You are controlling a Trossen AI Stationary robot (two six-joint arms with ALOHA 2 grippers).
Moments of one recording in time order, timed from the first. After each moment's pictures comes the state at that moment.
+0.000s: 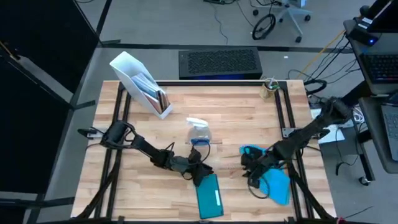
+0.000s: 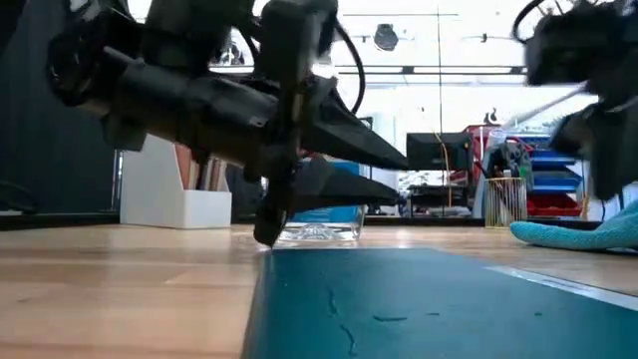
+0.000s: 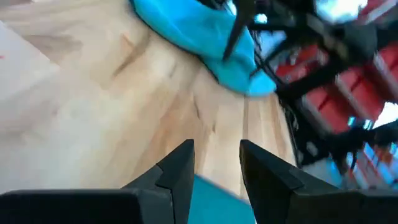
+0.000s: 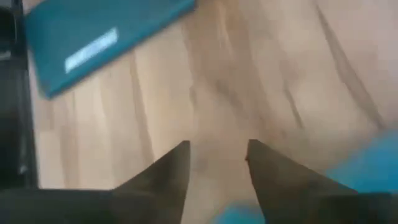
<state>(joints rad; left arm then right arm) -0.37 2.05 0.86 0.90 -0.21 -0.84 0.62 1.28 0.65 -0.37 0.10 0.89</state>
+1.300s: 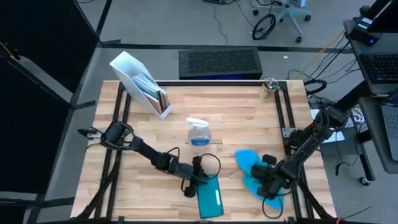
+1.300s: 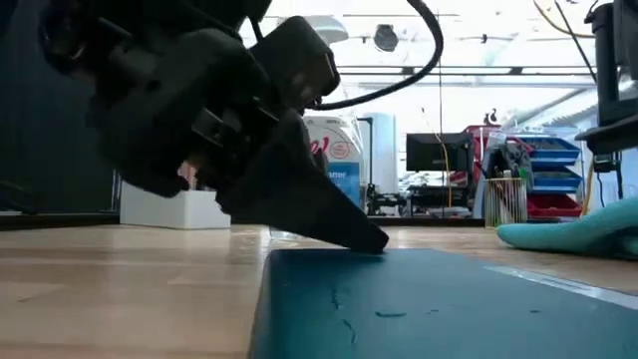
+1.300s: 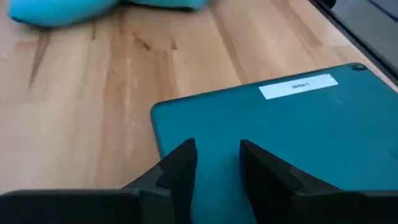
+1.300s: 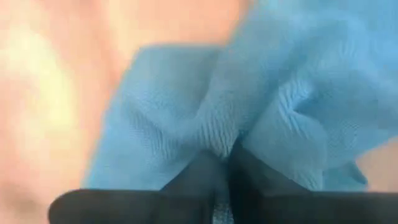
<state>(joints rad) -0.38 2.08 0.95 0.57 -0.09 -0.18 0.87 1.50 0.84 -0.61 0.27 1.13</state>
